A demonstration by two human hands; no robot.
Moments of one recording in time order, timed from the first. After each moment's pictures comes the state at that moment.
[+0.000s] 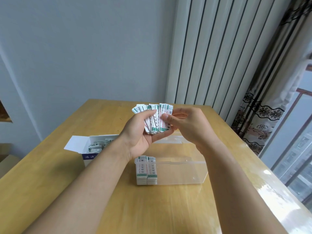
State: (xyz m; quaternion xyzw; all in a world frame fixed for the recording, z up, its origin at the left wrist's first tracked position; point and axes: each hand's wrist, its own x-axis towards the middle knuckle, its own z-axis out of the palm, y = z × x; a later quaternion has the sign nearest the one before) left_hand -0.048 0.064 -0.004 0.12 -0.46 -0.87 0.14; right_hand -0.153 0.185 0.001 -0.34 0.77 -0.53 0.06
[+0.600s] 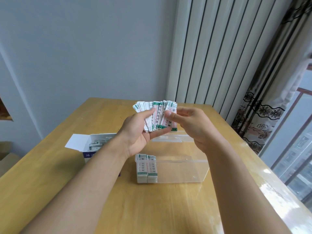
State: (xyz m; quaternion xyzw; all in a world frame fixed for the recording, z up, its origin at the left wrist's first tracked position) left_hand -0.048 0.059 -0.004 0.12 -0.47 -0.86 0.16; right_hand -0.159 0.189 0.000 -0.32 0.71 -0.60 0.16
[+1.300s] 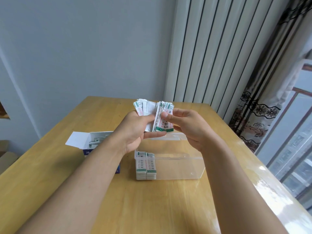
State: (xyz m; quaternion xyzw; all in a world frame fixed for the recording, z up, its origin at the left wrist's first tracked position) left_hand -0.047 0.054 -0.007 0.13 -0.59 -0.78 0.18; right_hand -0.155 0.189 -0.004 -0.32 0.68 -0.62 0.23
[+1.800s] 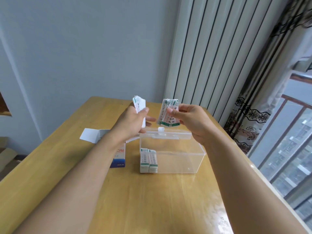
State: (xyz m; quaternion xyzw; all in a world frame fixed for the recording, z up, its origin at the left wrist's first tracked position) left_hand -0.022 0.034 0.001 0.17 -0.77 -0.56 0.23; right_hand -0.139 0.196 0.024 -0.29 0.73 -0.60 0.16
